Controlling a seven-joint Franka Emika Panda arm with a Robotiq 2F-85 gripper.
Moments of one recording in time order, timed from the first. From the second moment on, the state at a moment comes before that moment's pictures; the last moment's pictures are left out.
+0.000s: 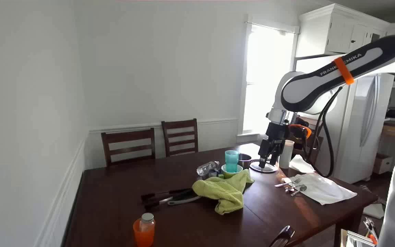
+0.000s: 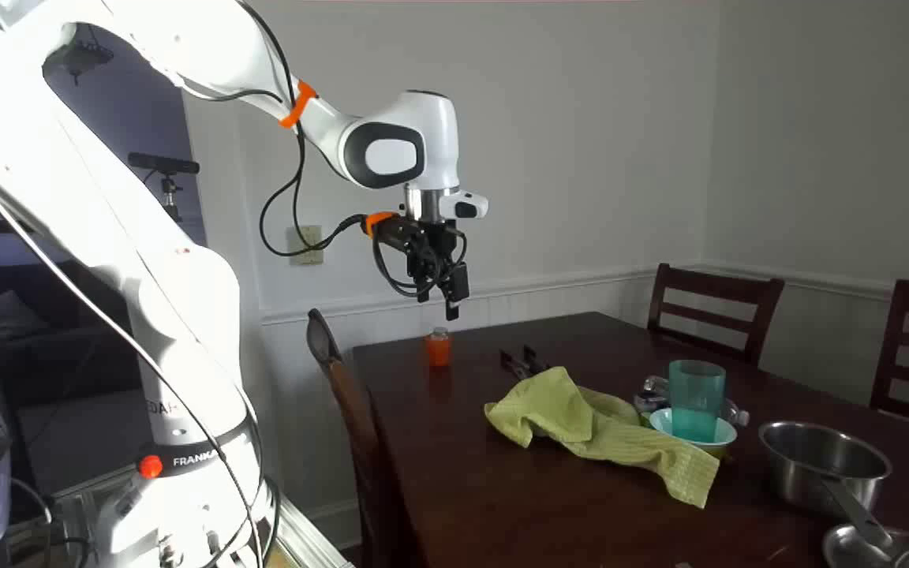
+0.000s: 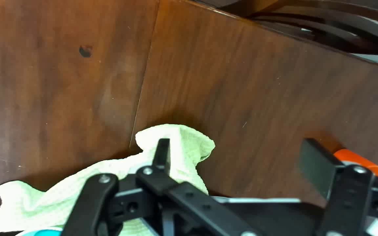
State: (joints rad) arm -0.11 -0.59 -0.28 -2.73 0.03 2.25 -0.17
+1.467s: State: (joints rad) arm -0.36 -0.14 -0.30 -2.54 0.01 2.55 0.08
